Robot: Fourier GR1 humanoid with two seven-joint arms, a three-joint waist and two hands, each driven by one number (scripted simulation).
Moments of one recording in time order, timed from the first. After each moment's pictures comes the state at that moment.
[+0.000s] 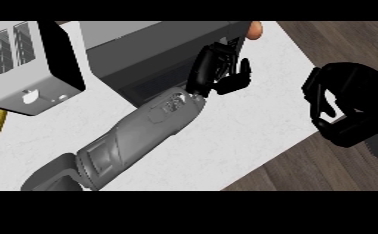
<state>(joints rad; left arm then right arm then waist) -1.08 0.05 -0.88 -0.77 0.70 0.70 -0.29 -0.43 -0.62 0.18 -1.47 -0.48 0.68 -0.43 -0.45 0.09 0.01</state>
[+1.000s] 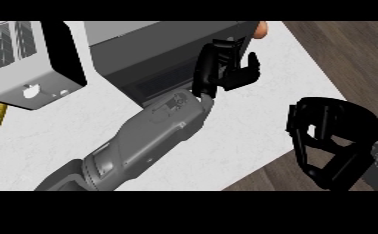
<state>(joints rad) -1.04 0.00 -0.74 -0.83 0.88 0.72 -0.27 -0.33 -0.64 0.32 -1.64 -0.54 0.73 -0.33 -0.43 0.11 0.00</state>
